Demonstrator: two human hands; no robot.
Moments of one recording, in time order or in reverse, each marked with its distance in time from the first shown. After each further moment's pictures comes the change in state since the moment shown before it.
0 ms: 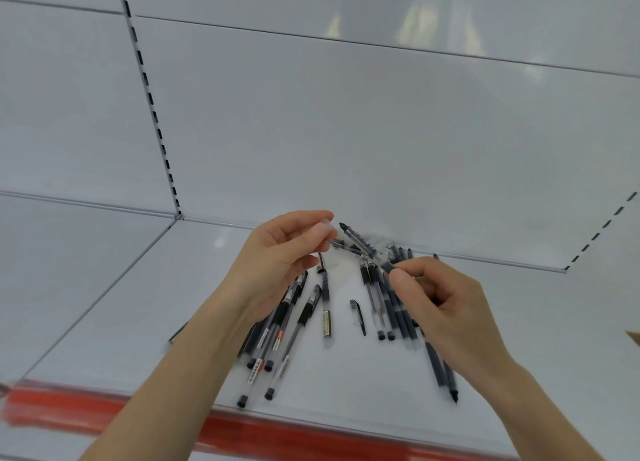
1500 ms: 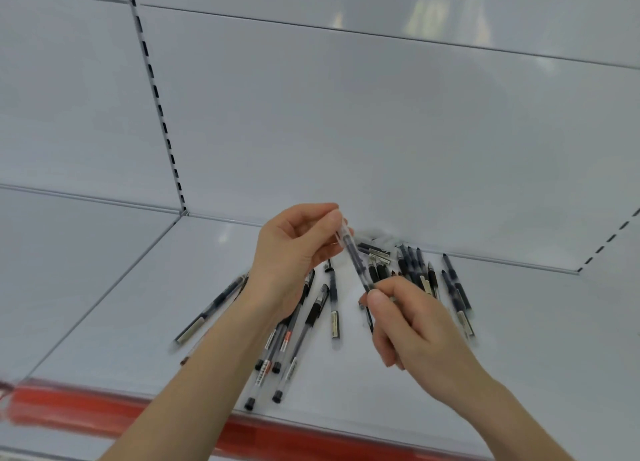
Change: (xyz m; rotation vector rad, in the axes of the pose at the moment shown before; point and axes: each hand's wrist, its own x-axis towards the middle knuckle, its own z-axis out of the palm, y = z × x) left_hand 0.009 -0.008 0.009 -0.129 0.120 0.095; right_hand -0.006 0.005 0.027 0.021 -0.254 0.100
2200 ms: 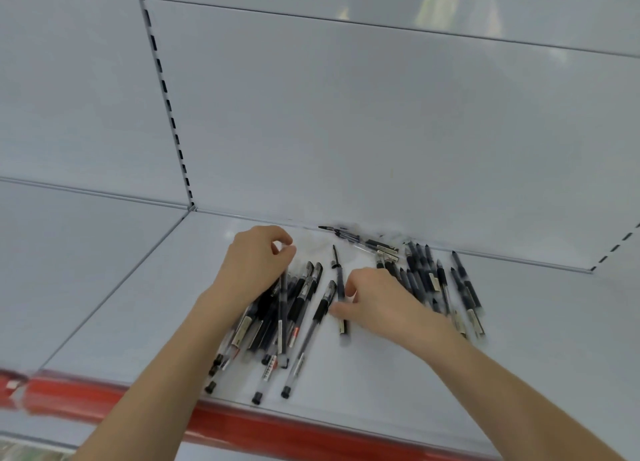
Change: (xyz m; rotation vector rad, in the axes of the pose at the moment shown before) left_hand 0.025 -0.011 -0.064 1.276 0.122 0.082; right_hand 0.066 0.021 0.025 -0.658 -0.275 0.195
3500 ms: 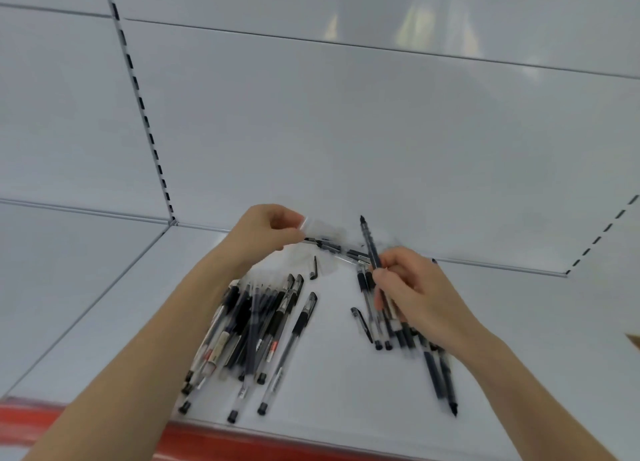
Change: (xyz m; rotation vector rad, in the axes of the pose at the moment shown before) left_hand 0.037 0.031 0.000 -0.500 -0.249 0.027; right_hand -0.041 0.034 -0.037 0.602 0.303 -0.089
